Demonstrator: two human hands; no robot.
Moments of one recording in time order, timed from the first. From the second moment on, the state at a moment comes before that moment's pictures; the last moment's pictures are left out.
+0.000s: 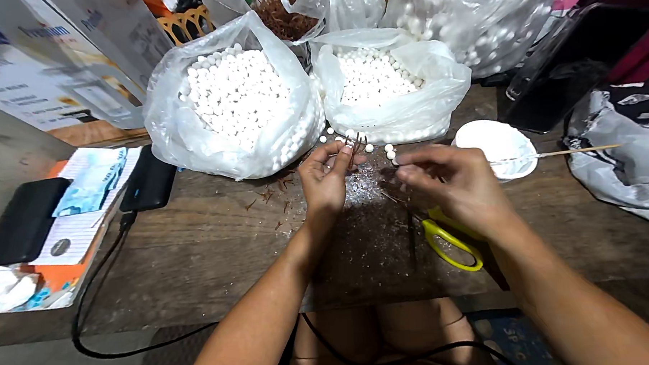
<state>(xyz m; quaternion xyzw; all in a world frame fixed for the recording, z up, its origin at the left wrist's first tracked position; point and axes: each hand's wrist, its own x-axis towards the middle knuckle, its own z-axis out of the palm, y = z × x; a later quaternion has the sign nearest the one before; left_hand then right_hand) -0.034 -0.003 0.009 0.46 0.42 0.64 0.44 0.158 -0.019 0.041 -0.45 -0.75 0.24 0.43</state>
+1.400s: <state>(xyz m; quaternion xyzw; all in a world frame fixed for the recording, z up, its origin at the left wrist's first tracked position) 0.035 0.017 0.022 0.75 0.31 0.58 0.13 0.299 -0.034 0.043 -0.45 -0.44 0.18 0.76</state>
